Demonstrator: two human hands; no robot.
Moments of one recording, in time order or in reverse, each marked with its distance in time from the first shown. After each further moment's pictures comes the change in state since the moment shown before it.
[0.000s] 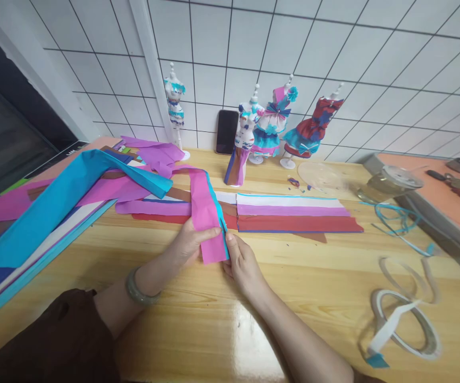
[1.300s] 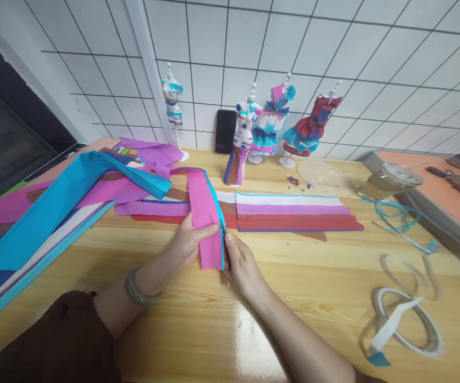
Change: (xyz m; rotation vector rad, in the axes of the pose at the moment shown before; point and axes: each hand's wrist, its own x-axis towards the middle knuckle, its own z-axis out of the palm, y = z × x) left_hand 0.004 -0.003 -0.003 0.069 0.077 0.076; right_hand -0.003 -0.004 0.002 0.007 -0.023 0.004
